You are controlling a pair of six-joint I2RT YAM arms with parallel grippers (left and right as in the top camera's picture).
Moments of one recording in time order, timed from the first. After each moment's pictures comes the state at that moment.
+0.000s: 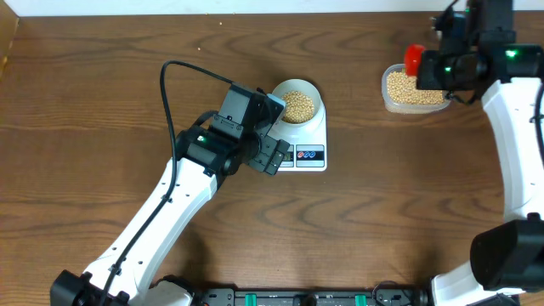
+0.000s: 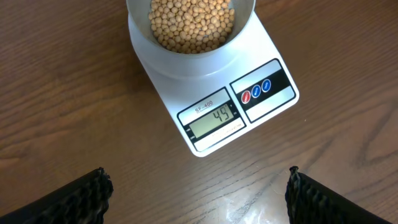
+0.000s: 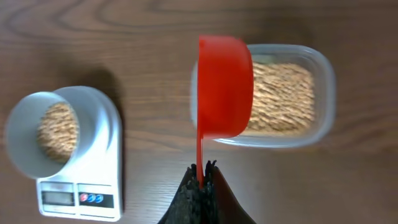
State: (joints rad) left arm -0.47 1.42 1.18 -0.80 0.07 0.06; right arm -0.03 1.73 1.71 -1.01 -0.18 0.06
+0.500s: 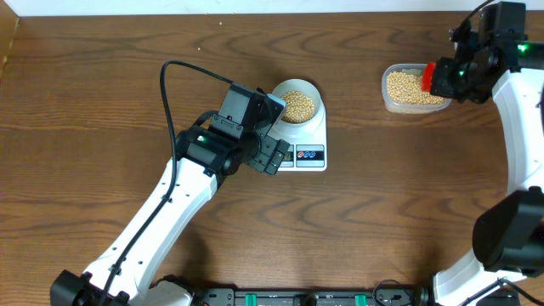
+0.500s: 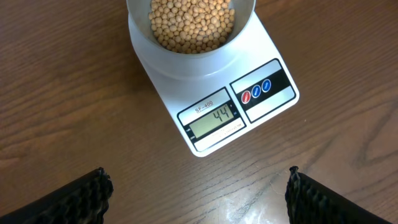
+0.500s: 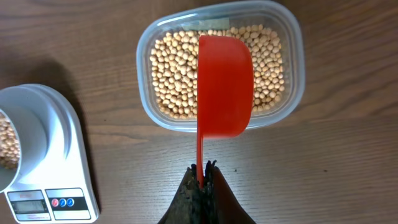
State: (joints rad) left arm -0.47 1.42 1.18 -0.80 0.07 0.06; right arm -0.11 1.82 1.71 -1.06 -0.17 0.07
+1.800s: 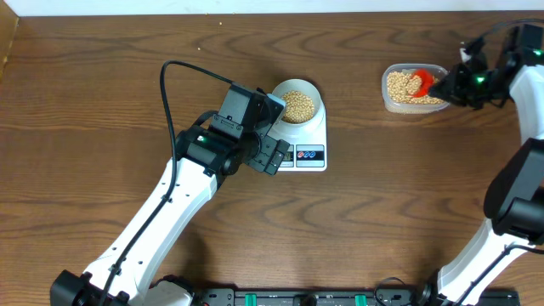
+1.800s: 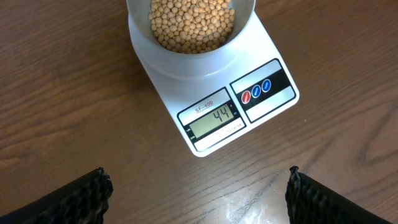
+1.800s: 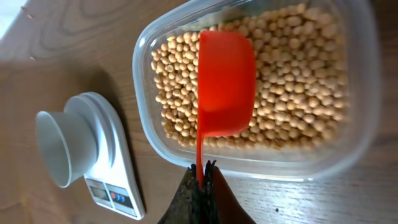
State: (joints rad) left arm -0.47 1.42 1.18 -0.80 0.07 0.06; right arm -0.31 2.06 1.71 -0.98 -0.64 0.03
